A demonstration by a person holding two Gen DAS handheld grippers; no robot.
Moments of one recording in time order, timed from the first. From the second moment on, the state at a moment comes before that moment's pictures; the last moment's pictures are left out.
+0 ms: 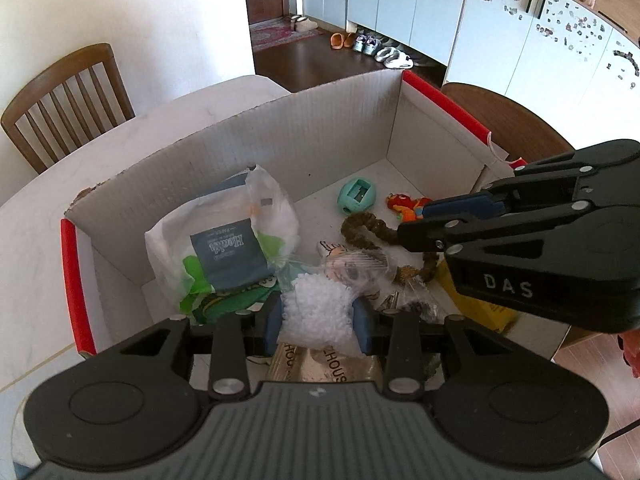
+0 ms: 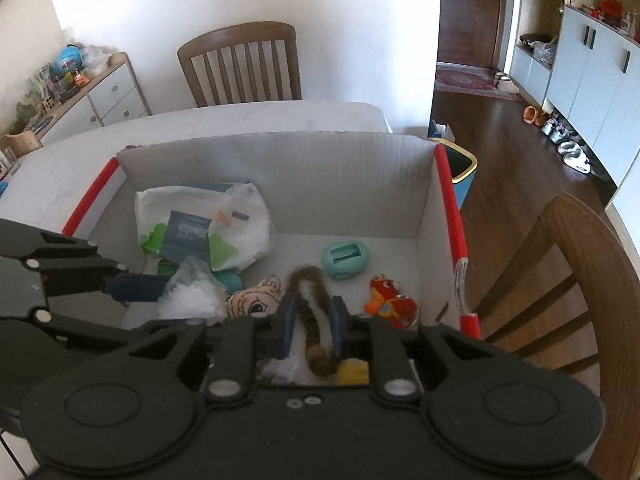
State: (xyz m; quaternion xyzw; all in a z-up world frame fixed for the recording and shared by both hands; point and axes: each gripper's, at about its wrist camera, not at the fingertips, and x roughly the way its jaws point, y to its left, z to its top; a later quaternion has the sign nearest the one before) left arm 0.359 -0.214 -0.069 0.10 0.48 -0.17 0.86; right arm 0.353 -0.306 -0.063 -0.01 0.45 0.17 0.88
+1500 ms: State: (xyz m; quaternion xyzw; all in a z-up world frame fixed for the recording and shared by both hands) left arm 0.245 -0.140 0.016 0.06 0.37 -0.14 0.91; right arm 0.240 -0.296 0.021 0.03 0.35 0.20 0.91
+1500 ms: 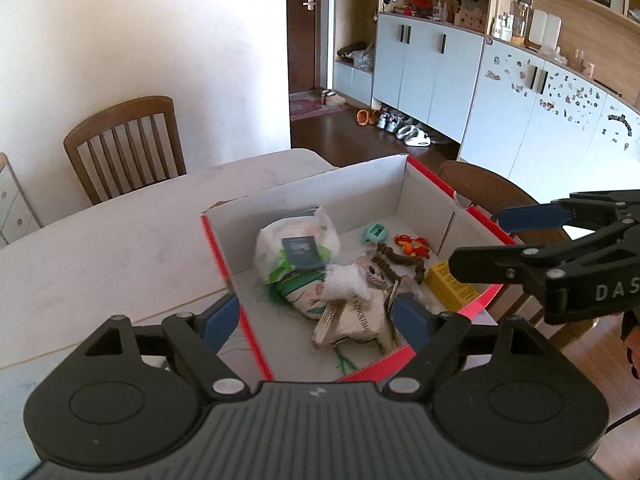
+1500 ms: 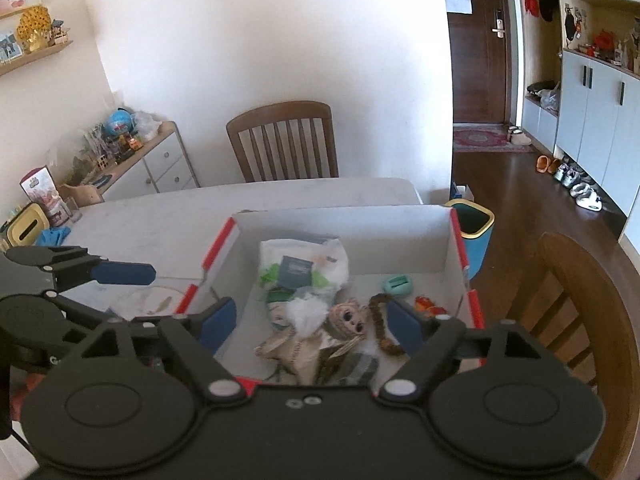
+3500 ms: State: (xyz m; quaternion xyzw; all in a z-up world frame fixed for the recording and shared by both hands) left arm 0.205 0.067 -0.102 0.01 0.47 -0.13 0.87; right arm 0.252 -0.024 -0.060 -0.08 0.44 0.23 0.86
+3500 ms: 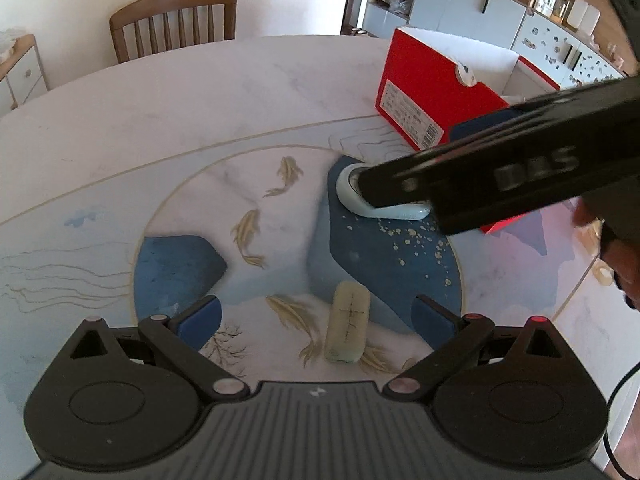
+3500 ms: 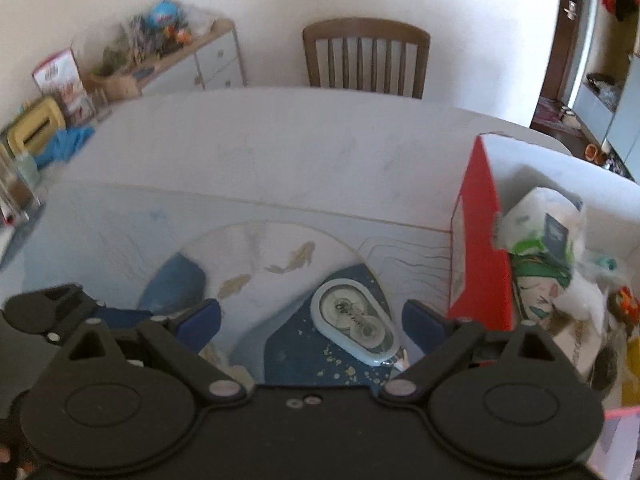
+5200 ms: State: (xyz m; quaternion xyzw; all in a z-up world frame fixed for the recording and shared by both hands) left arm 0.217 0.060 -0.119 -0.01 0.49 -0.15 0.86; right arm 0.257 -0.014 -0.085 -0.10 0.48 0.24 0.84
